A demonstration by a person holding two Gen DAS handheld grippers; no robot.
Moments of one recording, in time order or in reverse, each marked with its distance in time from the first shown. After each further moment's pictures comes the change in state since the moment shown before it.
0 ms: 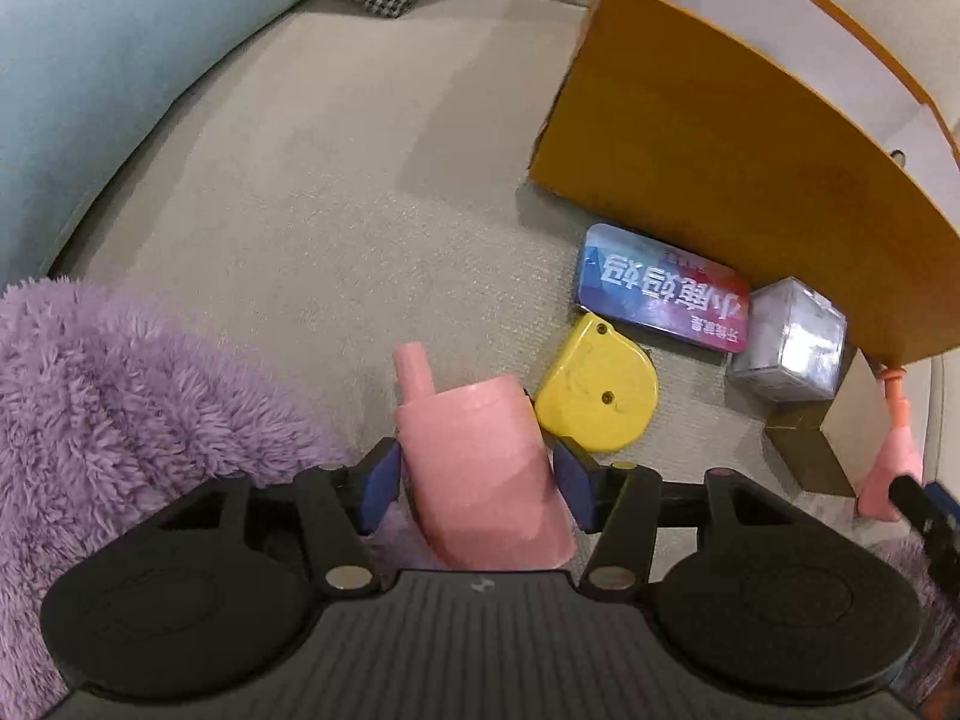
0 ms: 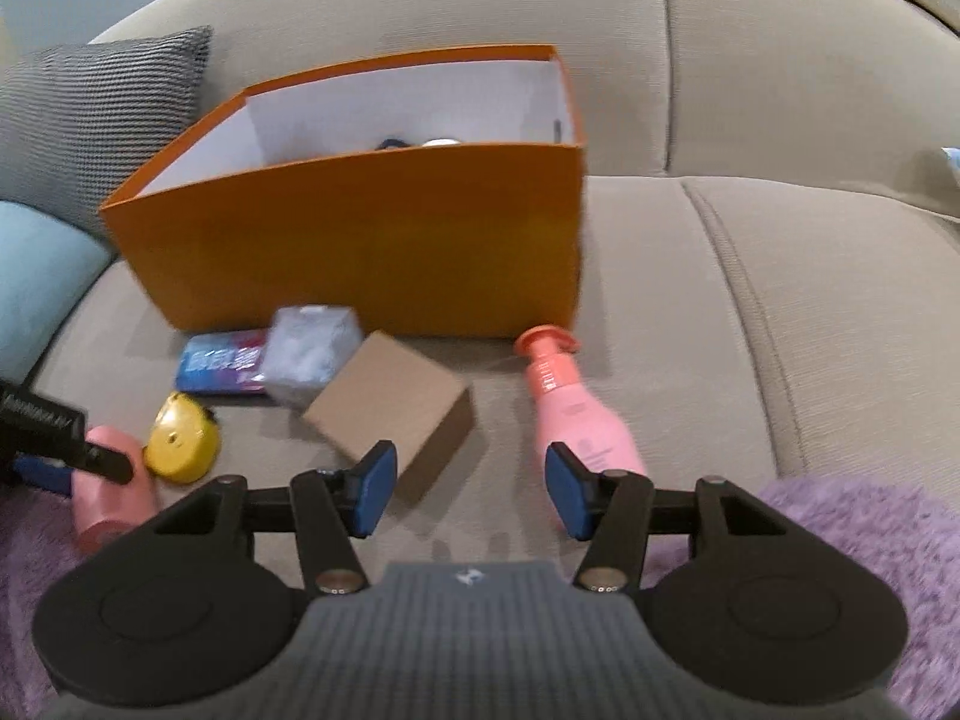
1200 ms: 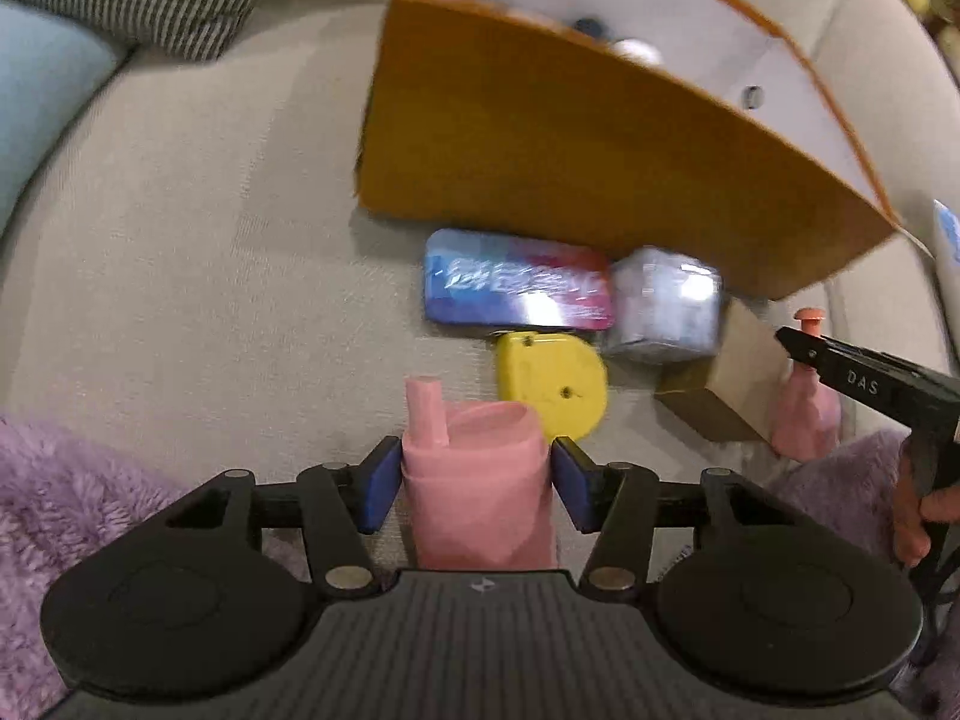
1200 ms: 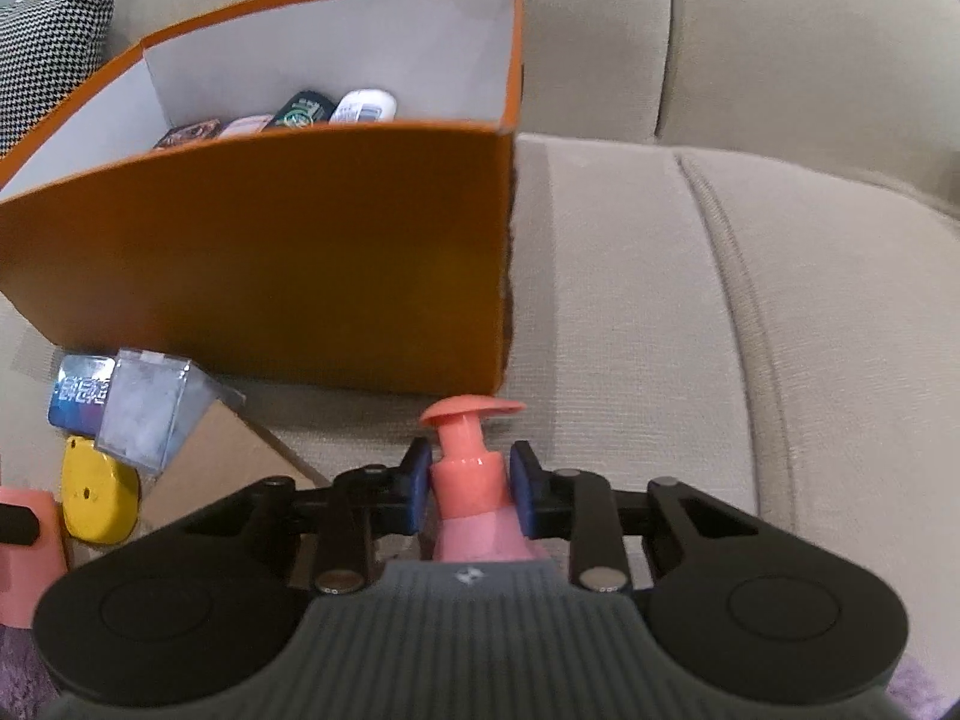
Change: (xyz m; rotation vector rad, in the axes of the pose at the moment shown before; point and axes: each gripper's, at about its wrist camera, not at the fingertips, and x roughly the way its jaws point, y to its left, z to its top) left arm 0.001 -0.024 0.014 0.234 0.002 -0.220; right arm 0.065 -0.026 0.042 -0.045 0.108 -0.056
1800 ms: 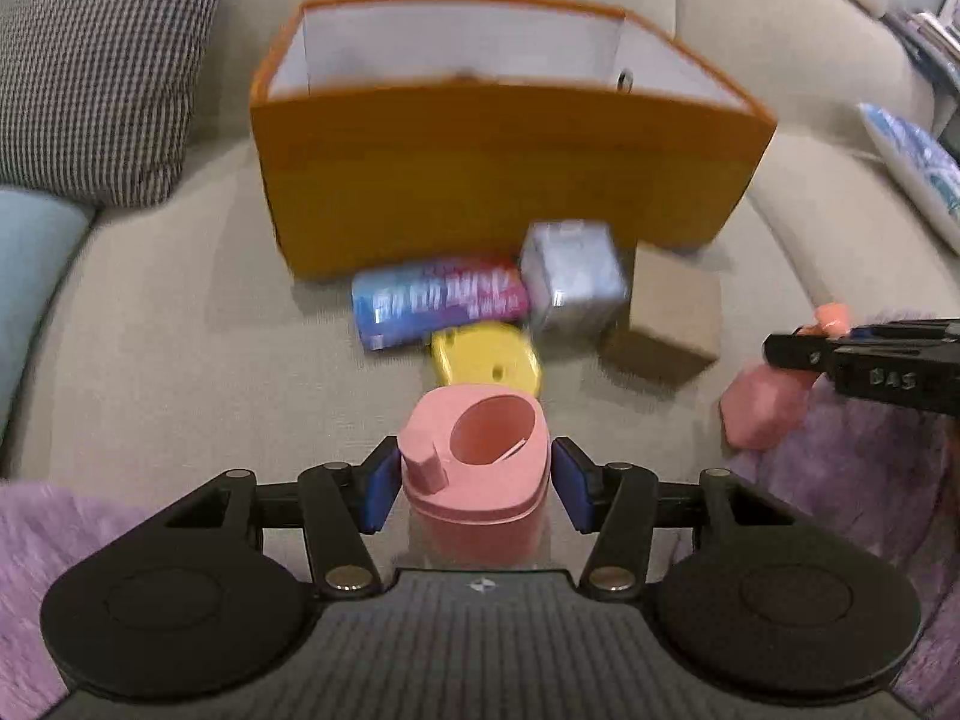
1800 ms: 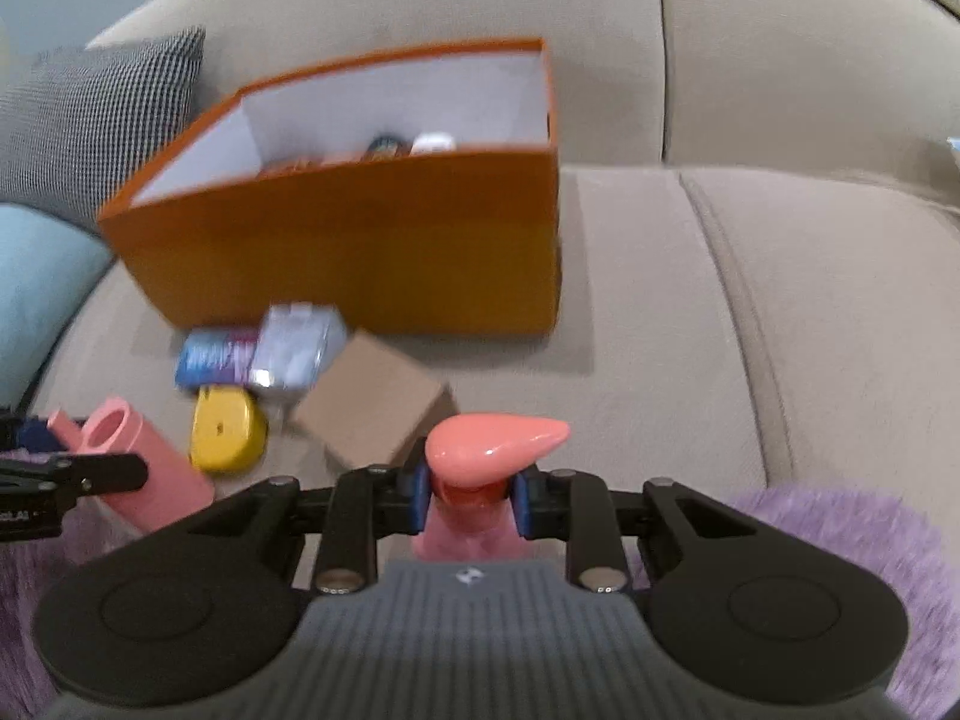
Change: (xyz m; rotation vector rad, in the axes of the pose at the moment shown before) left arm -0.007 -0.039 -0.048 0.267 -0.173 0.072; right arm -0.065 0.014 -0.056 0.038 -0.055 0.088
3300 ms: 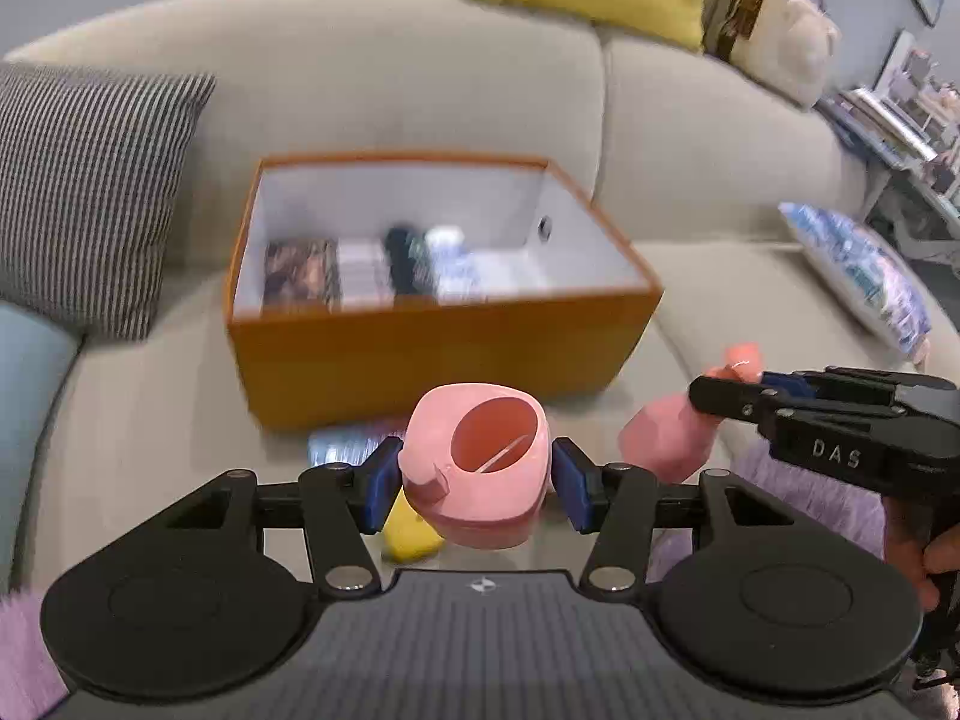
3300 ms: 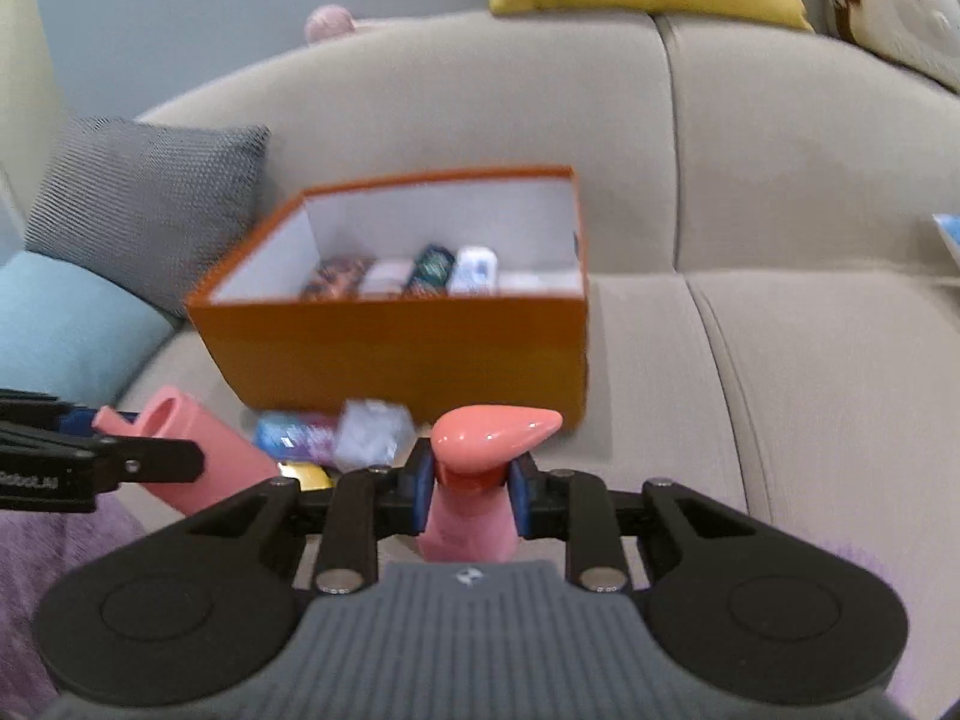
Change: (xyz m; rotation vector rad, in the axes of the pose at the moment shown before) left arm -0.082 -0.016 0.061 0.029 -0.191 -0.122; right arm -0.076 0.015 0.027 -0.036 -0.224 0.070
